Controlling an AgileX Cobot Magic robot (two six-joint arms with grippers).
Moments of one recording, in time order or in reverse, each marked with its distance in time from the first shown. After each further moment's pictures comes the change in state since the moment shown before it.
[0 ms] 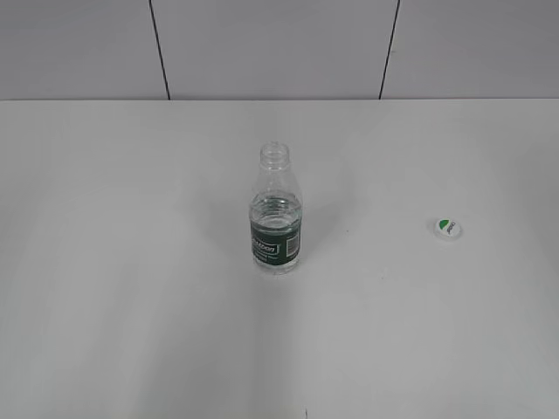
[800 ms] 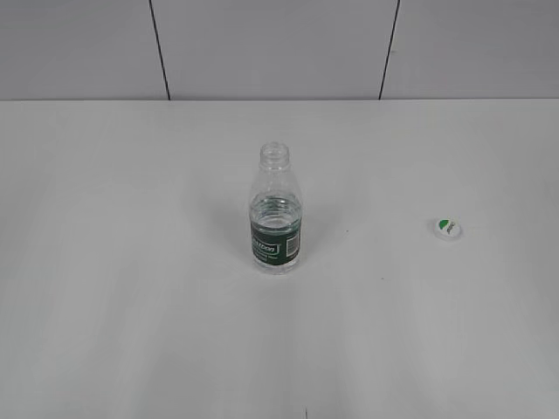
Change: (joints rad) left arm 0.000 0.000 0.000 0.000 0.000 0.000; right arm 0.000 -0.657 0.339 0.050 0.132 -0.045
